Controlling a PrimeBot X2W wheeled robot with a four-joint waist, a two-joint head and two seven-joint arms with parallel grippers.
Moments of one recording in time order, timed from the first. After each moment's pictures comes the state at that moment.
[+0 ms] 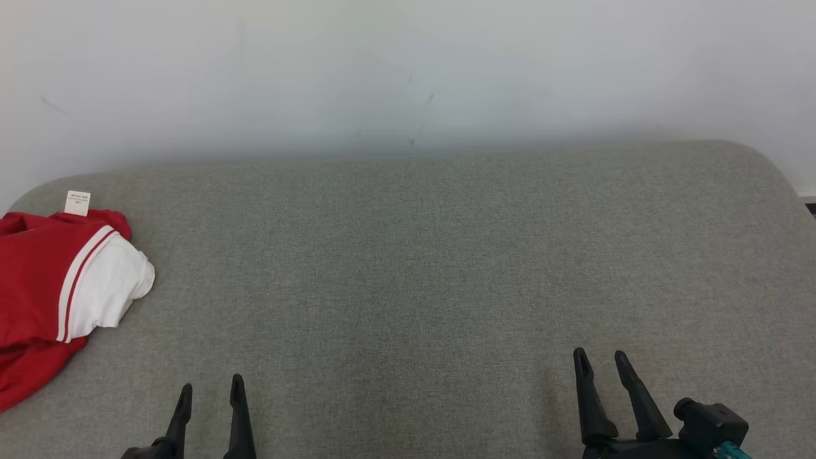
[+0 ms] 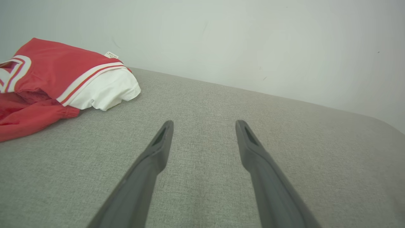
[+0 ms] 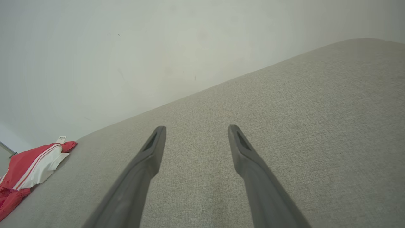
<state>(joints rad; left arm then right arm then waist) 0.04 0.05 -0.04 0.16 -0.30 0.00 -0.20 0.01 -0.05 0.06 0.20 0.40 0.13 -0.20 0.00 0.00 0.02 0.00</state>
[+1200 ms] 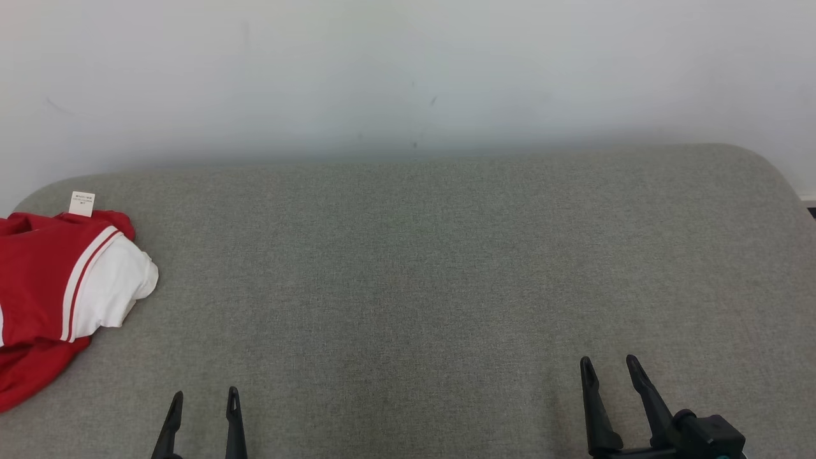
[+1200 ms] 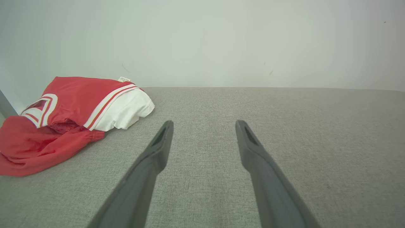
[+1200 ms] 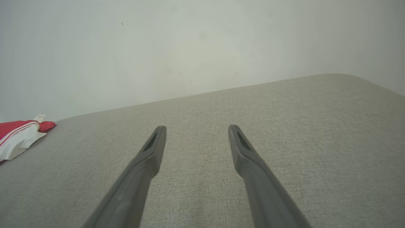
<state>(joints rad) 0.08 0.05 0.00 0.15 -0.09 -0.01 -0.26 0.04 -0.05 0.02 0.20 0.20 0.13 -0.26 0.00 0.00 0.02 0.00</state>
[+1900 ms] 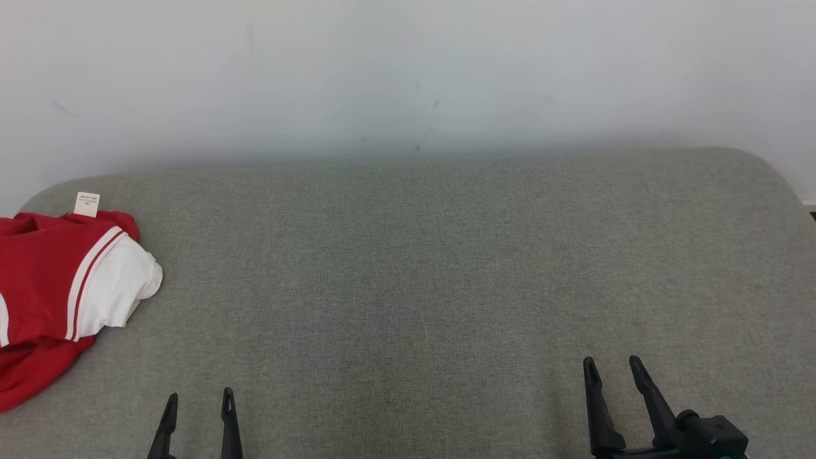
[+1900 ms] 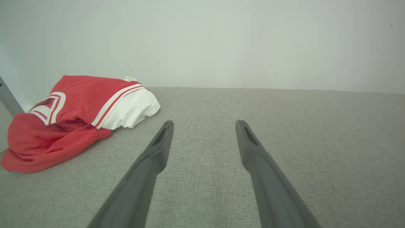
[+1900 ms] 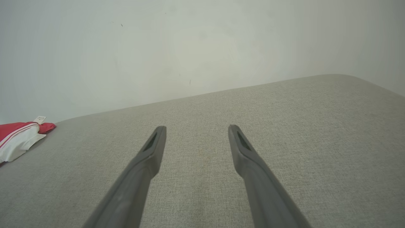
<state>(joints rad) 0.08 0.05 0.01 0.15 -0.10 -0.01 -0.26 0.04 -0.05 0.01 0.20 0.20 0.13 -0.26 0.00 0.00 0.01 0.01</state>
